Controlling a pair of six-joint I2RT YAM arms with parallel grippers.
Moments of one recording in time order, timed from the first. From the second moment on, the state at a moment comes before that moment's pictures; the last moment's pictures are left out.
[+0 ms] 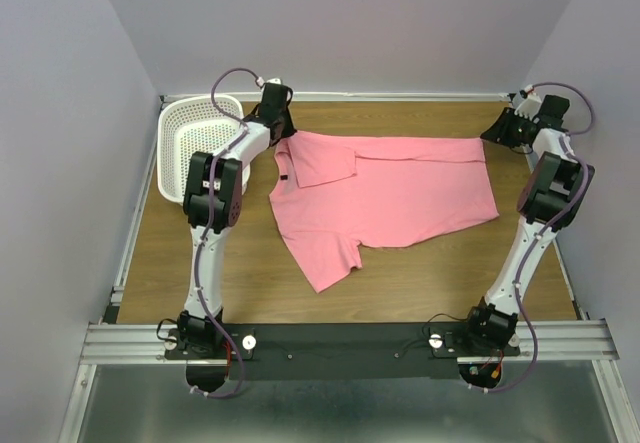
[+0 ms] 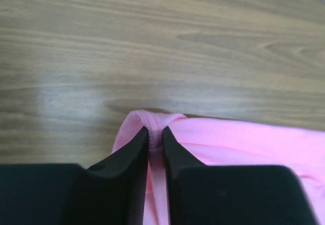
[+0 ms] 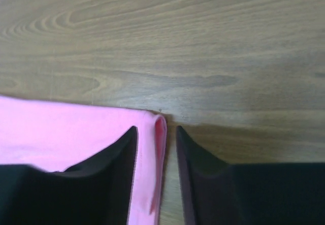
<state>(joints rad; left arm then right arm) -0.26 2.31 1.86 -0.24 -0.12 -0.43 -0.42 2.41 1.94 -0.31 -0.66 -0.04</state>
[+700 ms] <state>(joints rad) -0.26 1.09 0.94 0.22 0.02 -0.34 -0.37 1.61 1.10 -0.36 -0.67 -0.69</state>
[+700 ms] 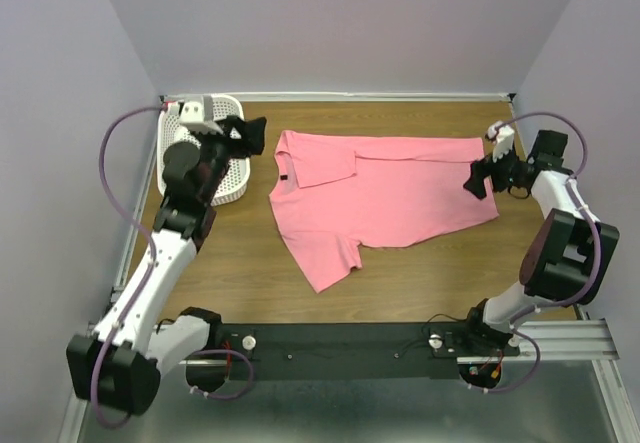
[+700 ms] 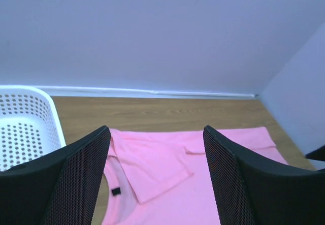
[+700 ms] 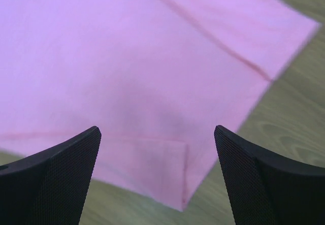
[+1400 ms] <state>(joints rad) -0.53 0.32 0.43 0.03 -0.01 -0.57 0.83 1.45 0.81 -0.47 -0.63 -1.13</state>
